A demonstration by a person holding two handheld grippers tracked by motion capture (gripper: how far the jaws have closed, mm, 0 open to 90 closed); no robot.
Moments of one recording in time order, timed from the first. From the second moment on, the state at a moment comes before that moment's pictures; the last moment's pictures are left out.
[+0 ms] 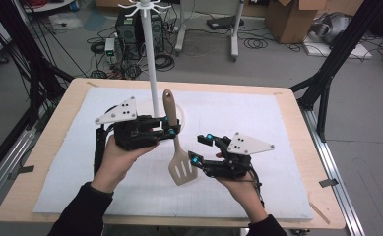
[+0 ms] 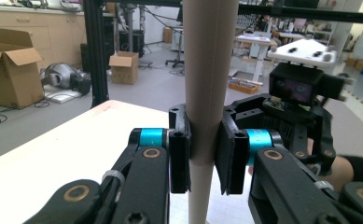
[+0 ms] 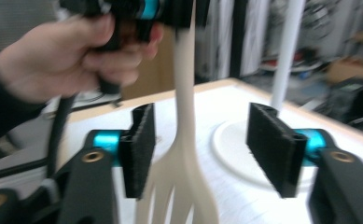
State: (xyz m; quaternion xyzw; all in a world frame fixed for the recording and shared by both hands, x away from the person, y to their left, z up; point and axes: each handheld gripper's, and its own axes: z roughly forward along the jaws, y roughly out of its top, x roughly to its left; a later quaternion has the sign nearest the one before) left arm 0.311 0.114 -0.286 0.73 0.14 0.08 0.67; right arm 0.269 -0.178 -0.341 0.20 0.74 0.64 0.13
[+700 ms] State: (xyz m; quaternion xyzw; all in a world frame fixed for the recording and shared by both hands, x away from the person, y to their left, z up) left arm 0.359 0.135 -0.219 0.76 0.12 0.09 0.64; right arm 0.278 -0.231 -0.369 0.16 0.78 0.60 0.07
